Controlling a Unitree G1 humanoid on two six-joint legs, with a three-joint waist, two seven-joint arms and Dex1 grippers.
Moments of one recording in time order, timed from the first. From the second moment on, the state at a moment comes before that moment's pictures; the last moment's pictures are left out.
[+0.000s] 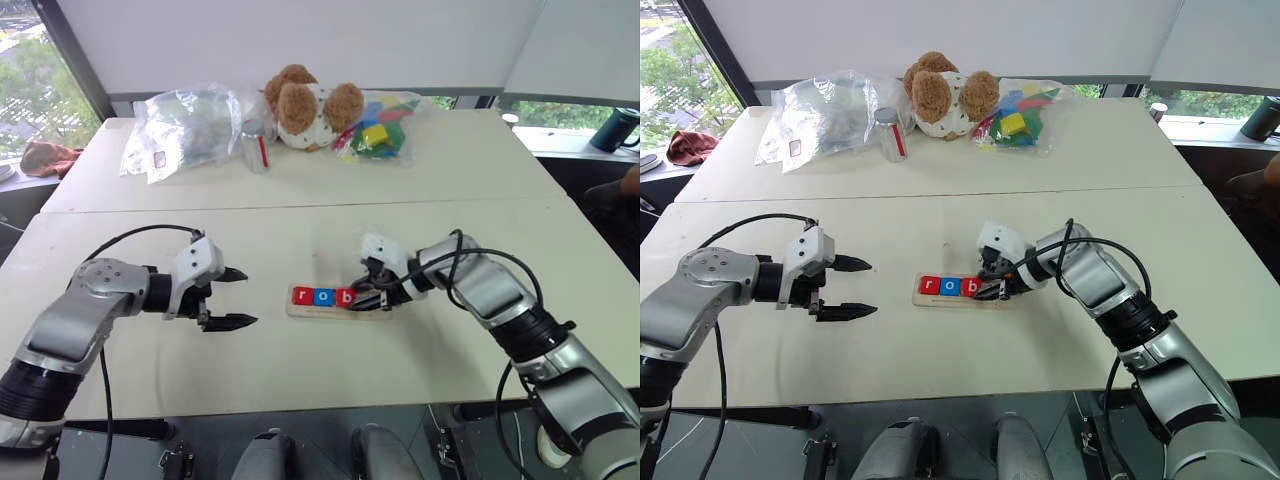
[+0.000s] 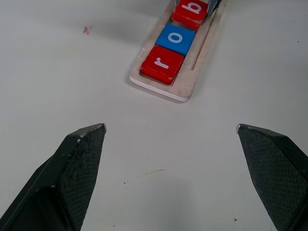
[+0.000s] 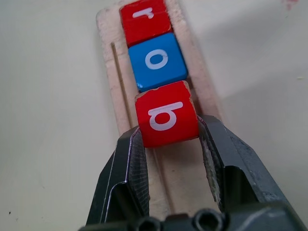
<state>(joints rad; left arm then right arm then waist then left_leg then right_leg) -0.35 0.90 -0.07 -0.17 -0.37 0.51 -1.17 -0.73 -0.63 0.46 0.04 0.08 0.67 1.19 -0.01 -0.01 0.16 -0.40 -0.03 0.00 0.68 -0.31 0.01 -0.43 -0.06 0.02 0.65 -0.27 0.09</state>
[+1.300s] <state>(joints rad) -0.35 0.88 -0.07 -0.15 -0.34 0.51 -1.15 -0.77 -0.59 0.45 0.17 -0.09 0.35 1.09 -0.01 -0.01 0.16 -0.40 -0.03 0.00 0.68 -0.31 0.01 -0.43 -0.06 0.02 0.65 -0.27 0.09</state>
